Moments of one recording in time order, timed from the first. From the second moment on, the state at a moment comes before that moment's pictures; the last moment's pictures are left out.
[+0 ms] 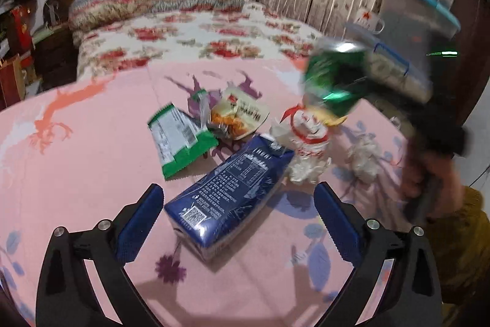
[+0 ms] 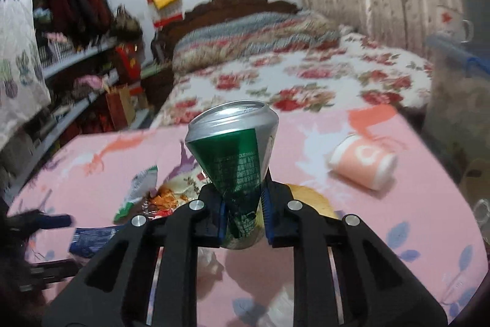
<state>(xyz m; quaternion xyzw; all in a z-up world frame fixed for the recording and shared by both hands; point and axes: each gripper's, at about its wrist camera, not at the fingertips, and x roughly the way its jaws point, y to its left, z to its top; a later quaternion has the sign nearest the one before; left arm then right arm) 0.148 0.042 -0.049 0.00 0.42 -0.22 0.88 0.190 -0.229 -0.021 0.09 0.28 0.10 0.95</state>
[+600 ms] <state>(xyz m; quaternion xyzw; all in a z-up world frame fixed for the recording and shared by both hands) 0.103 0.060 -0.052 -0.04 0.43 -0.21 0.88 0.071 -0.318 -0.004 0.22 0.22 0.06 0.95</state>
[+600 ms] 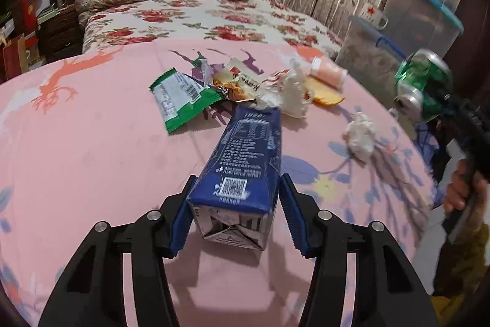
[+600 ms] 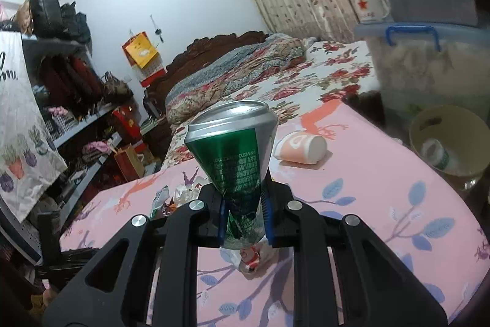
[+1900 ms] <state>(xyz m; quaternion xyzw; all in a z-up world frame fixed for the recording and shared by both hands) 0.086 -0.067 -0.013 0.04 0.43 -0.36 0.83 0.016 -0.373 -0.064 0.21 0.25 -0.03 0.95</state>
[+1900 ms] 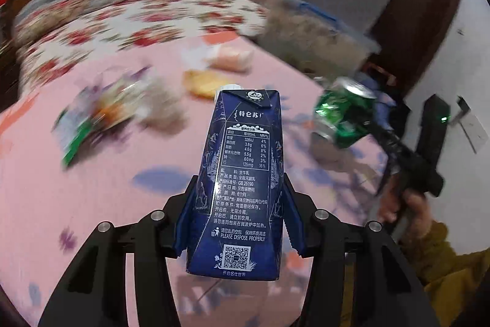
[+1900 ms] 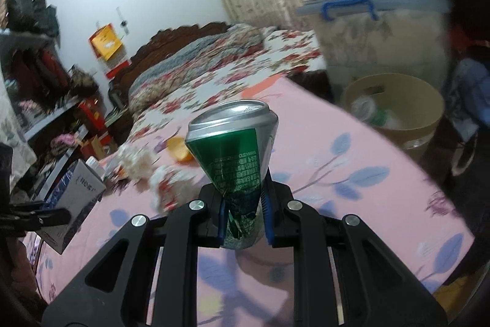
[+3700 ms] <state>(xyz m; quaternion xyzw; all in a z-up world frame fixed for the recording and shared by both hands) 0.111 -0.116 0.000 0.05 0.37 -0.31 0.88 -0.017 -0.385 -0.056 0.34 0.22 -0.08 0.91</state>
